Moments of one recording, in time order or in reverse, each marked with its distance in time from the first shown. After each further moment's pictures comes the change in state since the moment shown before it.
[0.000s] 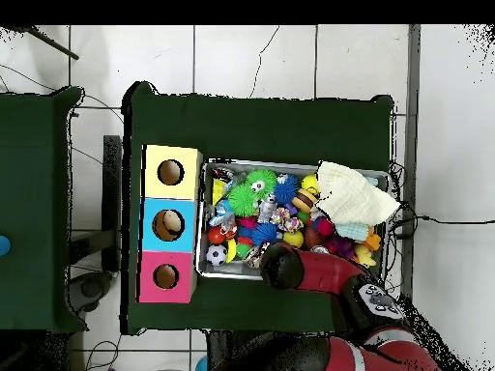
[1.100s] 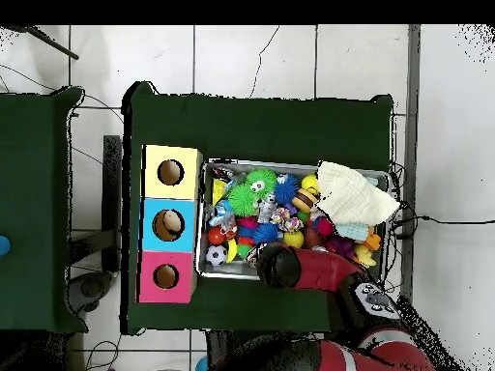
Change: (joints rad) arm 0.018 -0.020 0.001 0.000 0.007 0.055 0.000
